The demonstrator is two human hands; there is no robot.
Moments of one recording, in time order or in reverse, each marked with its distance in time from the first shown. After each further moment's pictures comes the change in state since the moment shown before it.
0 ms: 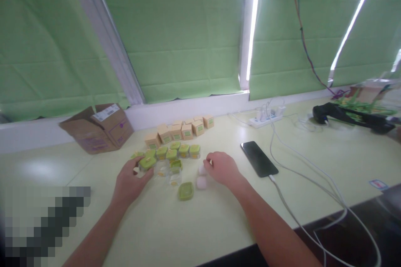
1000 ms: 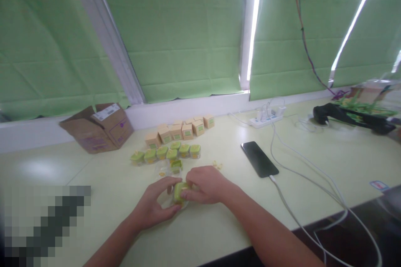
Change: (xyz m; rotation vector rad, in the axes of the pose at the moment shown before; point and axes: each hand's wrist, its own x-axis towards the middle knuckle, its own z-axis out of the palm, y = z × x) left_hand -0.045 0.077 -0.018 -0.441 -0.412 0.471; right_hand -0.015 -0.025 0.014 0.228 0.000 -0.660
